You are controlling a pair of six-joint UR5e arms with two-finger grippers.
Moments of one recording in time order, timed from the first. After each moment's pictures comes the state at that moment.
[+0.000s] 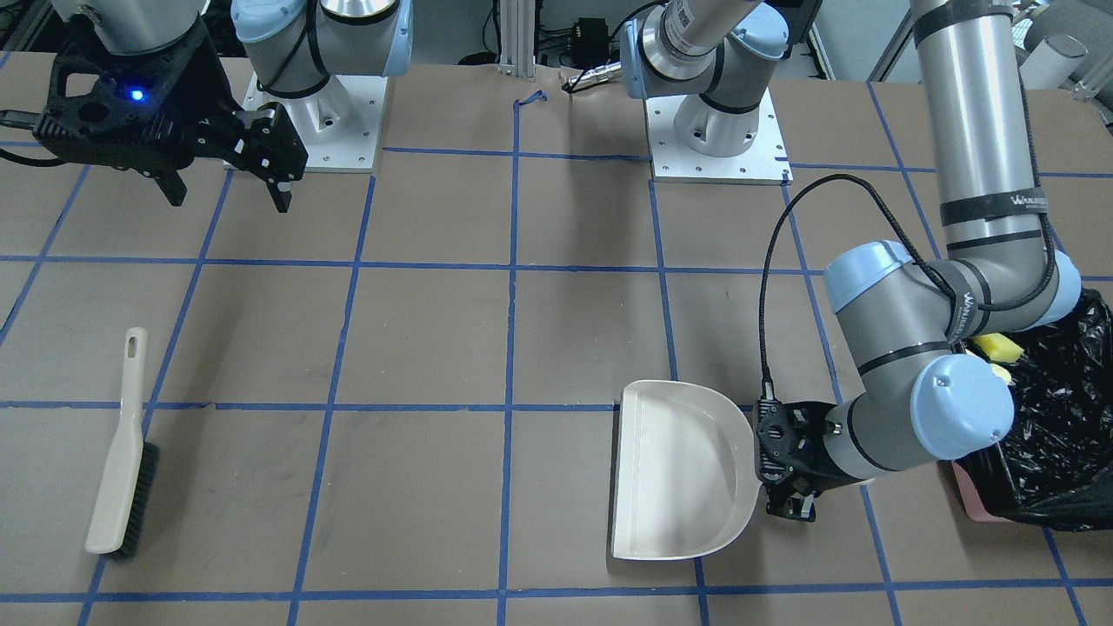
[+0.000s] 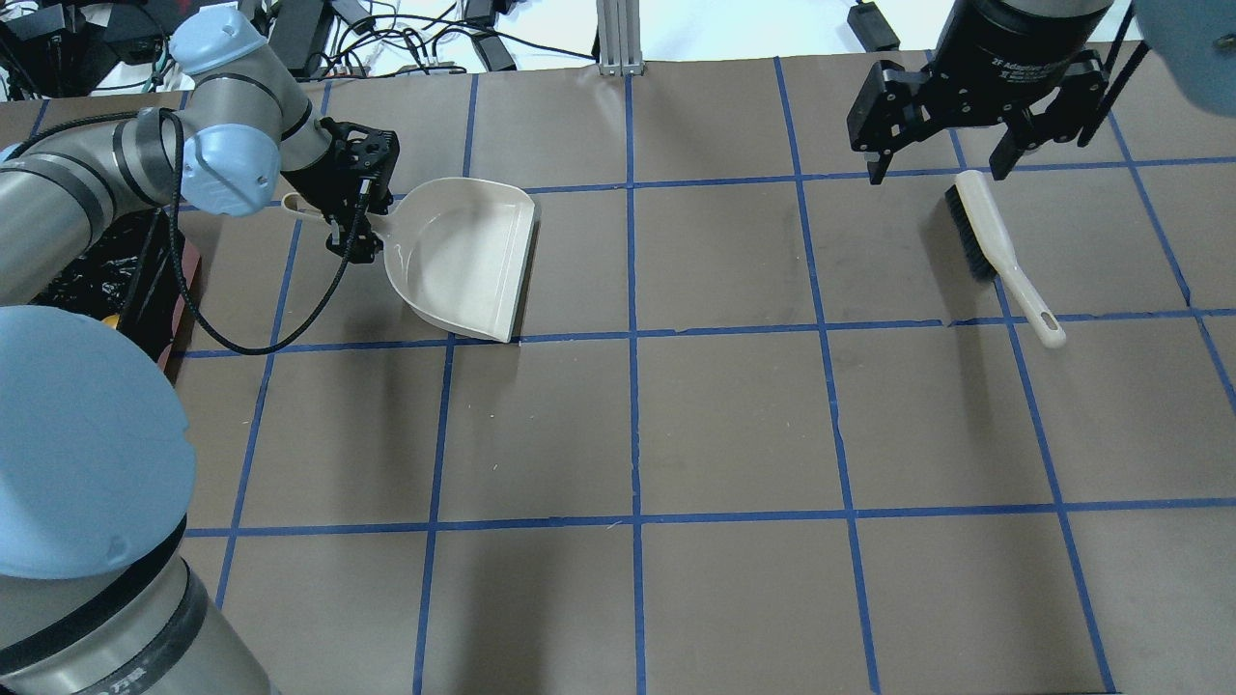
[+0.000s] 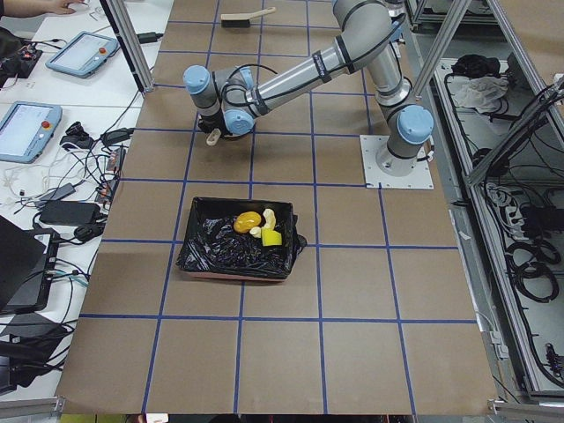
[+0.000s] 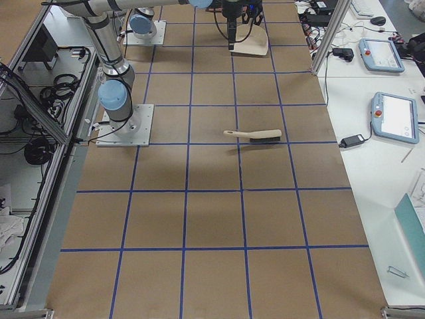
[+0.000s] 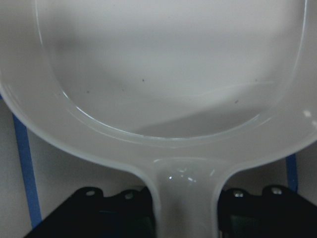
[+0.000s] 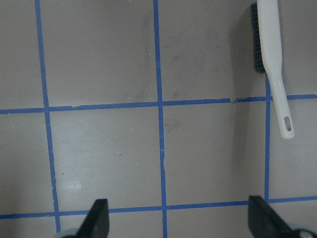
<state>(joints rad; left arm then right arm) -1.40 -2.15 -1.49 -1.18 1.42 1.86 1.58 -1.57 1.47 -1.51 -1.60 0.04</state>
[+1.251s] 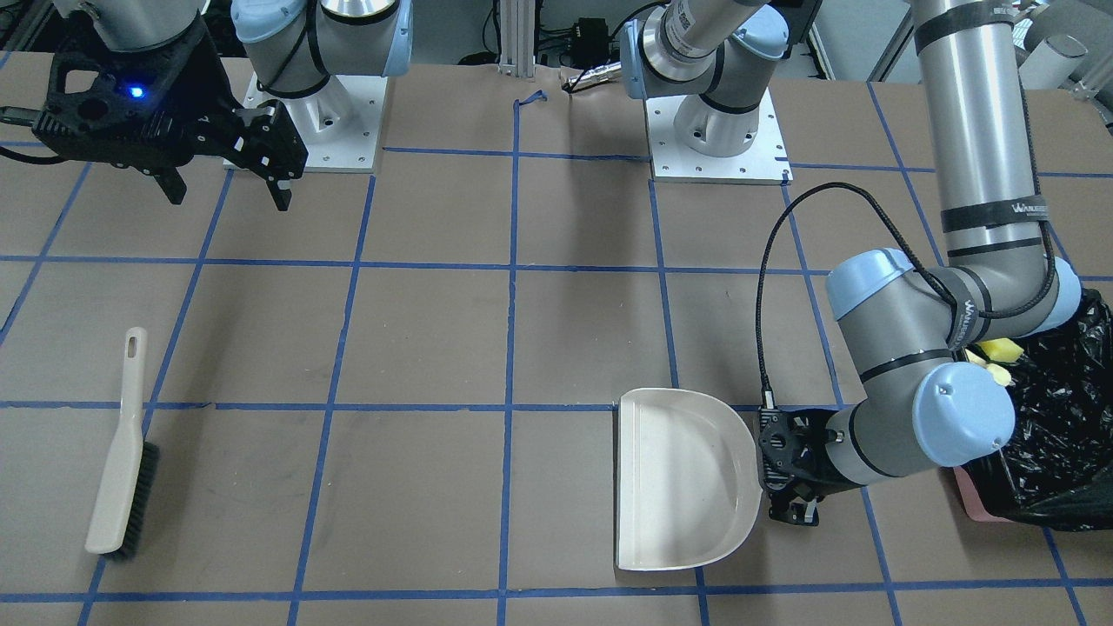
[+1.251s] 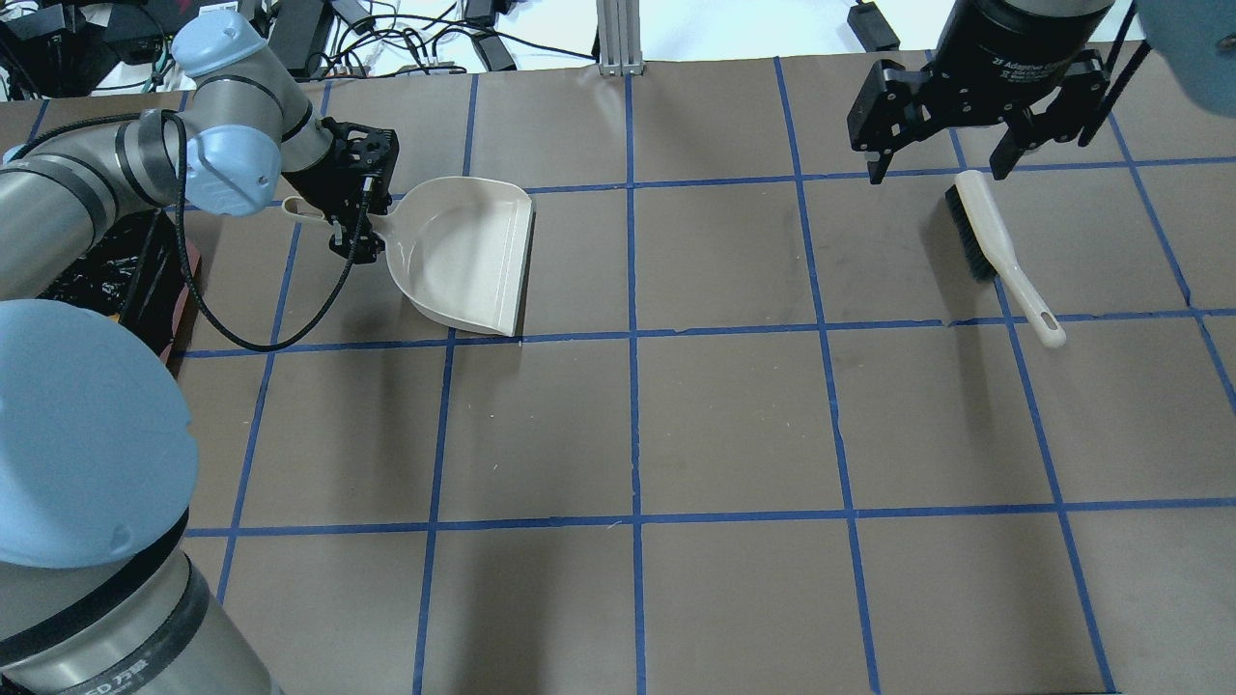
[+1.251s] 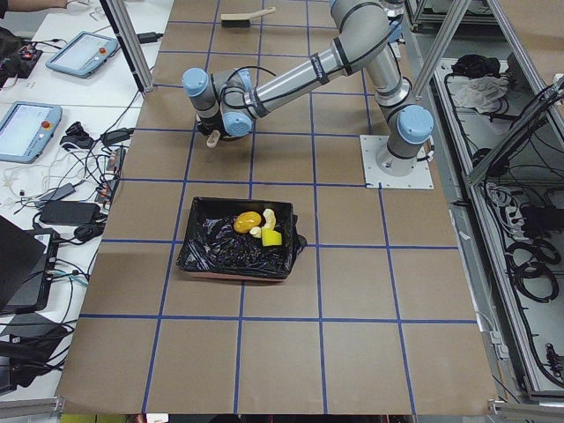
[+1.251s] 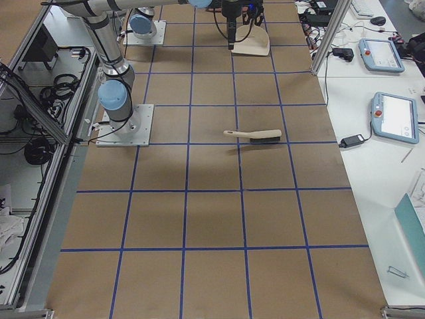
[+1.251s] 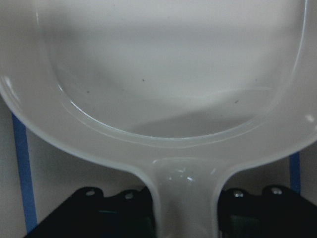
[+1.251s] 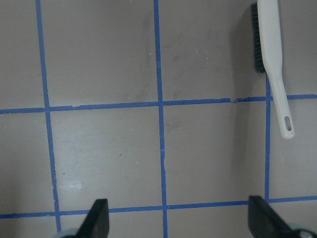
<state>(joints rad) -1.39 -2.16 -1.48 -1.18 1.42 1.81 1.58 -1.57 1.47 -1.51 -1.60 0.04</state>
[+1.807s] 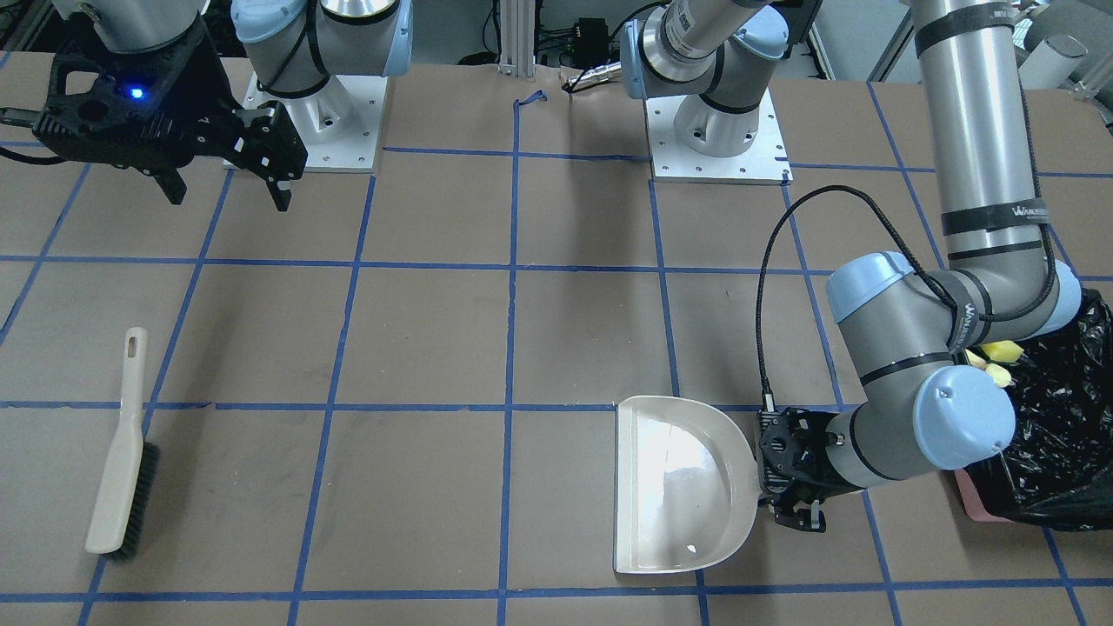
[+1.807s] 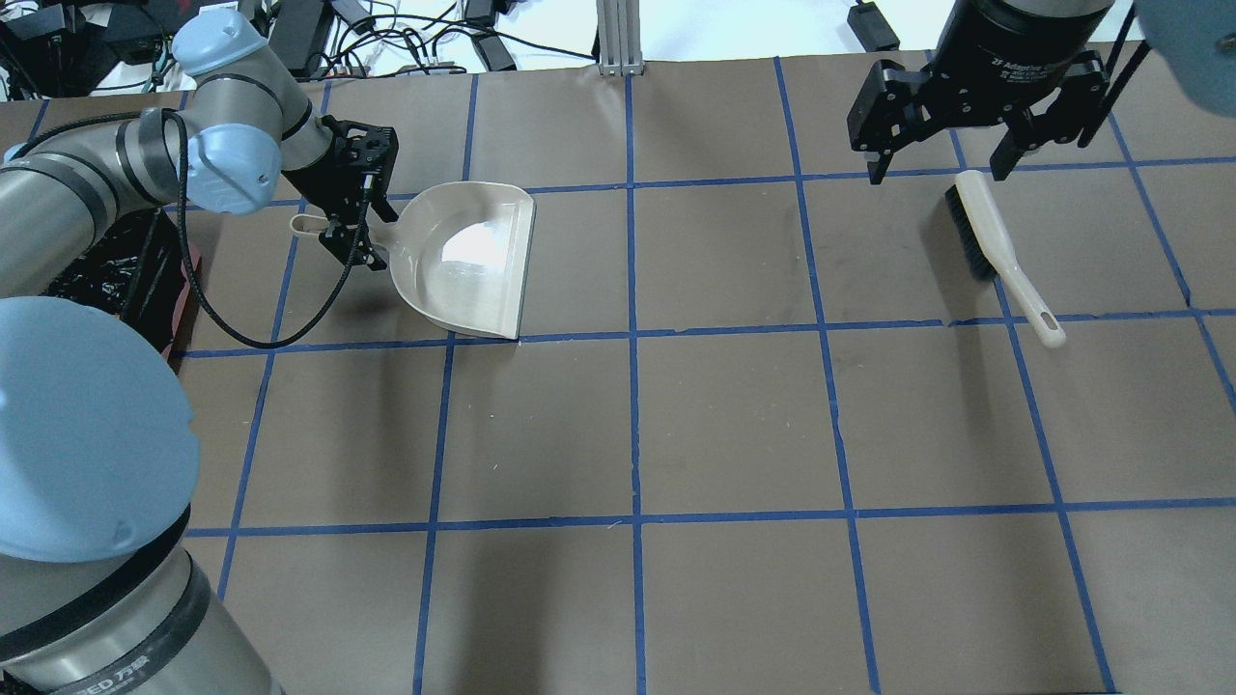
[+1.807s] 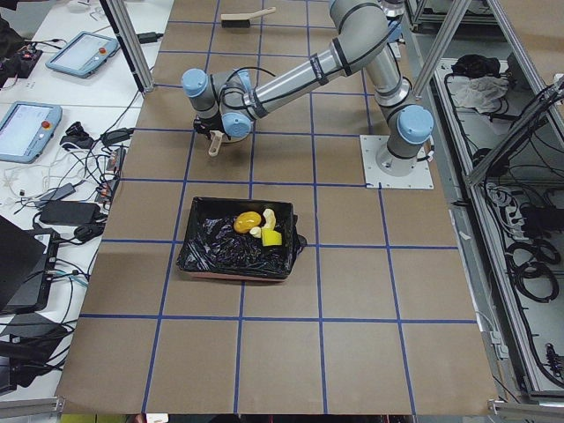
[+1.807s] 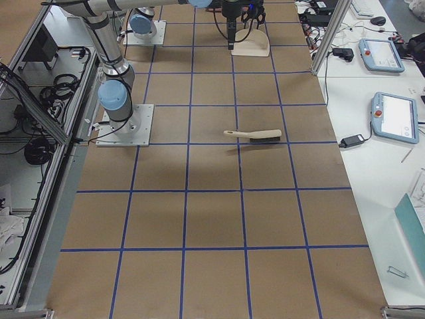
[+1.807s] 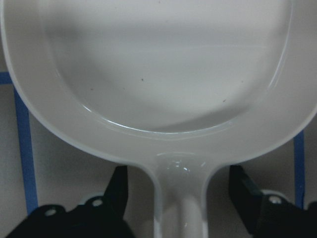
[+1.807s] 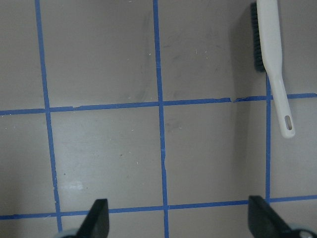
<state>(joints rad) -1.39 -2.16 -1.48 -1.18 1.42 1.79 1.58 -1.57 1.47 -1.51 -1.60 0.05</state>
